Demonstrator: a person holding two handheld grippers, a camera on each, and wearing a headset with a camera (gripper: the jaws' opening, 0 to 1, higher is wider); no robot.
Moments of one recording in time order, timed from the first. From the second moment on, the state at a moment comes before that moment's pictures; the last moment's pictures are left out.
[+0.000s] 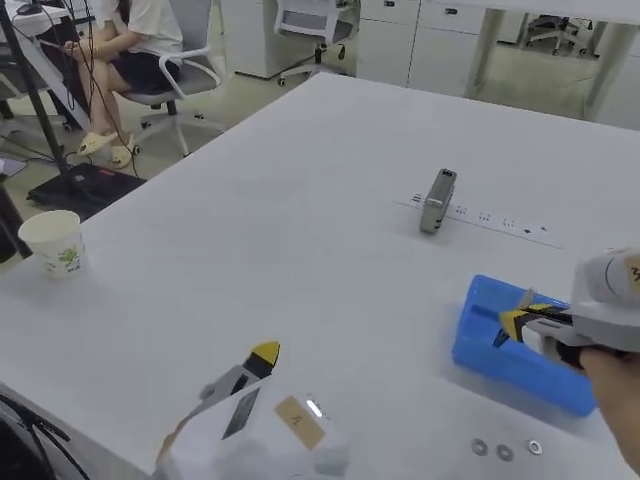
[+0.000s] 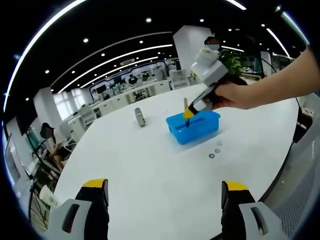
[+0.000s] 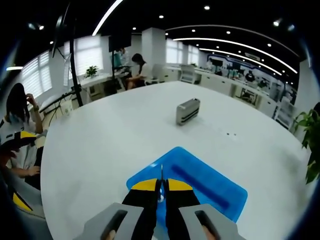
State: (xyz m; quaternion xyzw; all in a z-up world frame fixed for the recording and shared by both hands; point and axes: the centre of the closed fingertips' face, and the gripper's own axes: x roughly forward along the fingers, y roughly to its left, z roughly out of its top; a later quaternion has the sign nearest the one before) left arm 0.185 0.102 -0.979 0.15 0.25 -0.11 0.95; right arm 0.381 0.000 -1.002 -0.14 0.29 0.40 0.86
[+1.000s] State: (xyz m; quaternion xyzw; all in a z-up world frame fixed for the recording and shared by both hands) left arm 0.185 0.101 -0.980 0.16 0.26 -0.11 0.95; right arm 0.377 -0.003 -0.974 -0.13 0.27 0.40 0.87
